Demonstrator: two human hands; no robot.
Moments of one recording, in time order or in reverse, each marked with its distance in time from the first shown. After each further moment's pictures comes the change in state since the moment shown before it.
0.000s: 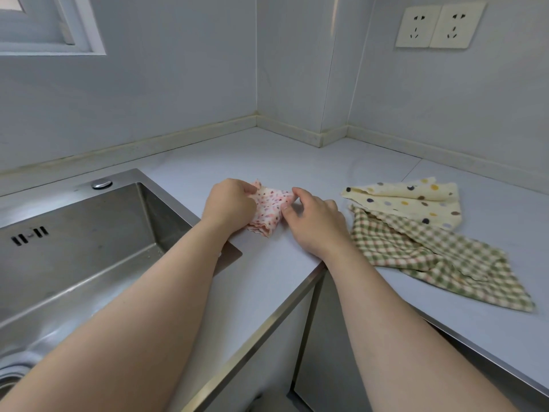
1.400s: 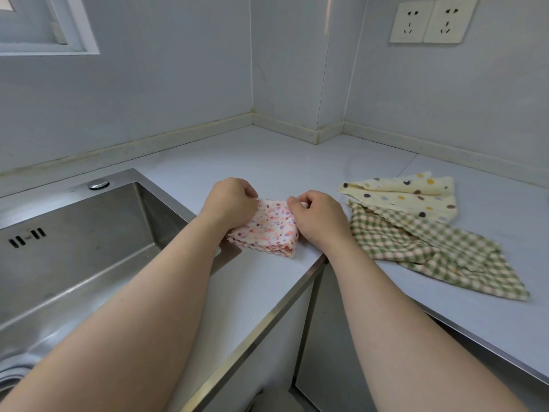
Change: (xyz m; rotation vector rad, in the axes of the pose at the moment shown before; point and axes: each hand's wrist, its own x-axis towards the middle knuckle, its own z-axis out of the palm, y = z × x) left_hand 0.008 -0.003 0.002 0.097 -0.042 0.102; right_hand 0.007 0.011 0.007 0.280 0.138 0.085
